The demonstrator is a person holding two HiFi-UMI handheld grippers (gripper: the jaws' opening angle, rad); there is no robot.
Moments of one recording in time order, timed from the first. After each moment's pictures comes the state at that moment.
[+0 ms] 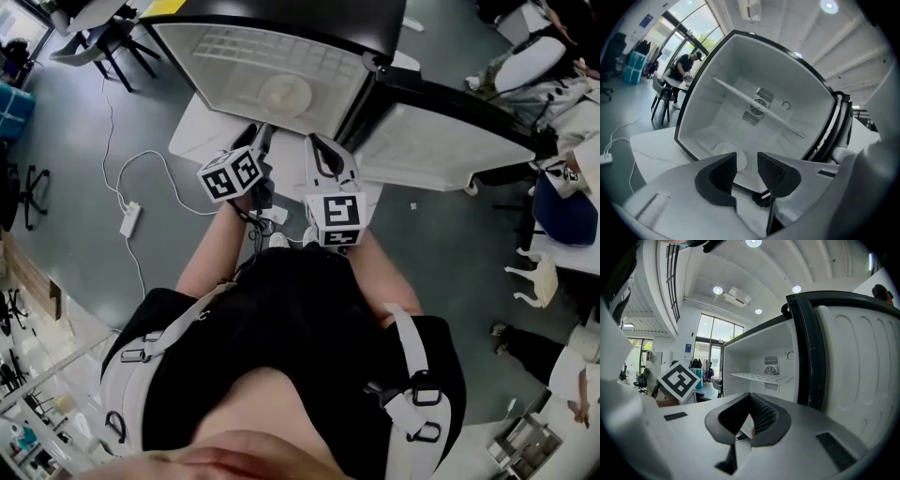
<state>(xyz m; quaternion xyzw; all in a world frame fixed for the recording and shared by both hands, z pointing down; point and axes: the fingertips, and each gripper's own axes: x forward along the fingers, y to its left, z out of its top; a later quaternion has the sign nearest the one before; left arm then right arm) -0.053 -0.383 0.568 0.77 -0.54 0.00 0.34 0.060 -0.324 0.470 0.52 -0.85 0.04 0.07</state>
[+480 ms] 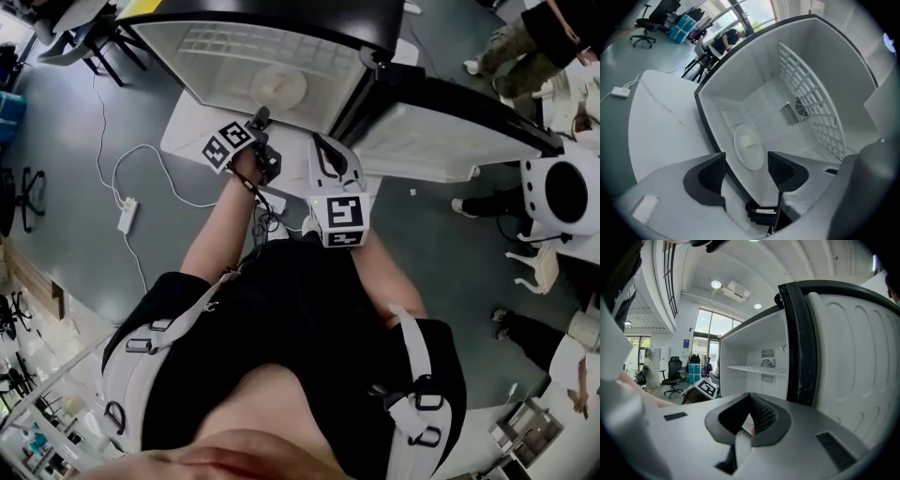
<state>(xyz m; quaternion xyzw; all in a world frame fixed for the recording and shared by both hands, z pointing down) -0.060 -0.434 0.667 0.63 -0.56 -0.09 0.54 0.075 -0.325 0.492 0.53 -0.84 0.05 0.10</state>
